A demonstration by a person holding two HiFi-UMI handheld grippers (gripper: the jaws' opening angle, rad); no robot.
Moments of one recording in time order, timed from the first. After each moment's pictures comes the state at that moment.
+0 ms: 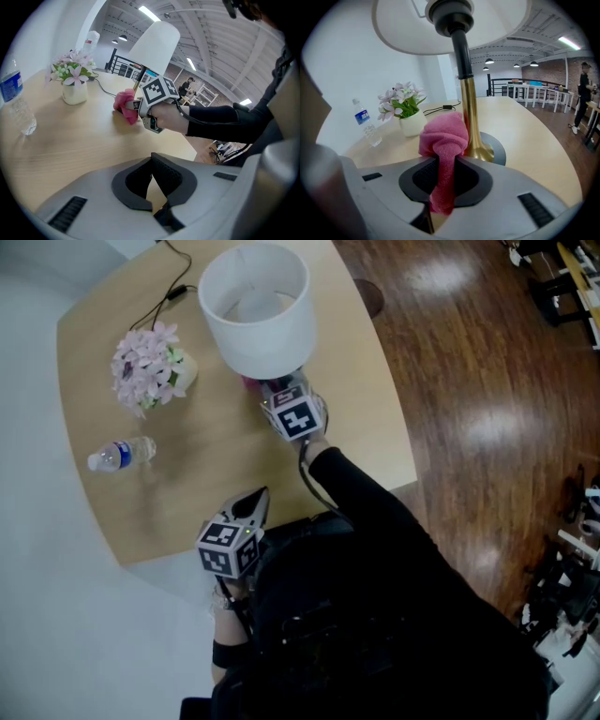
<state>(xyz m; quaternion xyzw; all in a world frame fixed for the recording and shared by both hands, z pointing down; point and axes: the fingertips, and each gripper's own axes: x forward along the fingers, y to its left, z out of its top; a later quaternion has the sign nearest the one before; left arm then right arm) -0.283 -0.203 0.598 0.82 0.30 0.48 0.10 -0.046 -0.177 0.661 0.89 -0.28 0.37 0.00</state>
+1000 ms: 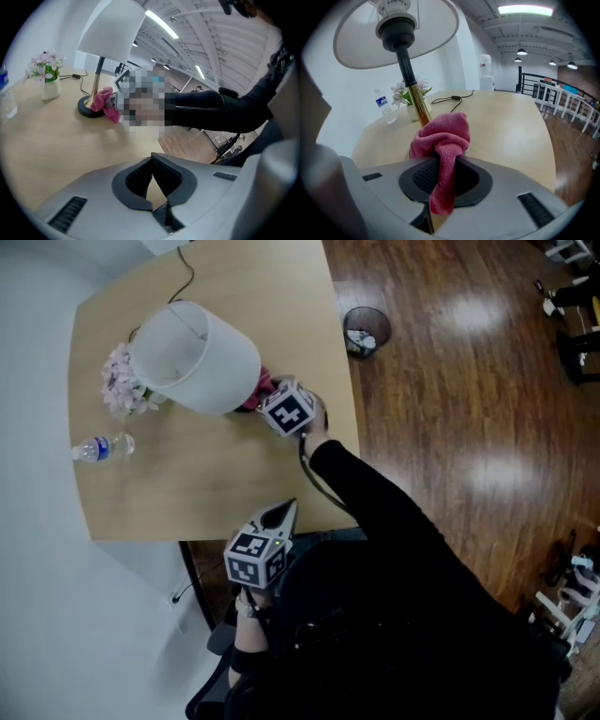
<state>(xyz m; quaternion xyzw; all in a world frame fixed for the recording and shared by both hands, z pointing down) -0.251 -0.002 0.586 0.85 0.23 0.46 0.15 -0.018 -0.104 0.671 0.79 -0.44 0.41 0.09</state>
